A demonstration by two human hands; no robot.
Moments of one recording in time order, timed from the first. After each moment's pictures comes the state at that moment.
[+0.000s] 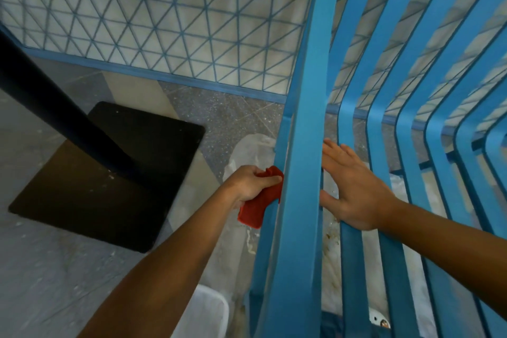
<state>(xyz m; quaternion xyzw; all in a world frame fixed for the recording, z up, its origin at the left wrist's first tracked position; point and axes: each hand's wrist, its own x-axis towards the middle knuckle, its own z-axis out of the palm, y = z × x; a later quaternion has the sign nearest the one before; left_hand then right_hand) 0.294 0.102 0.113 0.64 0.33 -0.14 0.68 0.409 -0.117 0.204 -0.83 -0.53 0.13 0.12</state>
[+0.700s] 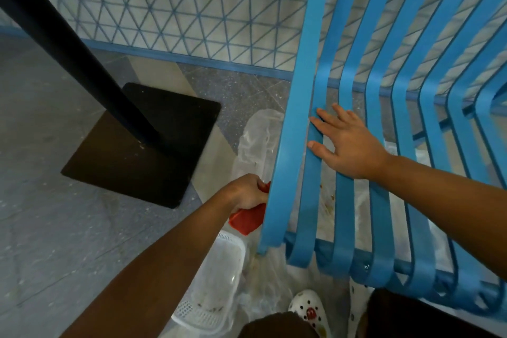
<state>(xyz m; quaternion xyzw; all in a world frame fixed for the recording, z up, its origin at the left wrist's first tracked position) 0.174 0.041 0.183 0.70 0.31 -0.25 0.59 0.379 -0.127 0.221 -0.86 -0.51 0.08 0.02</state>
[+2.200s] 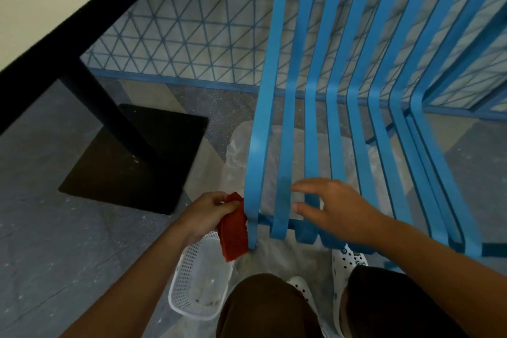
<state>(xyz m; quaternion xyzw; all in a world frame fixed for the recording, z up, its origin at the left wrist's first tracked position) 0.073 0.026 0.210 0.69 0.34 -0.14 0.62 0.231 -0.221 0.302 -0.85 -0.44 0.24 0.19</state>
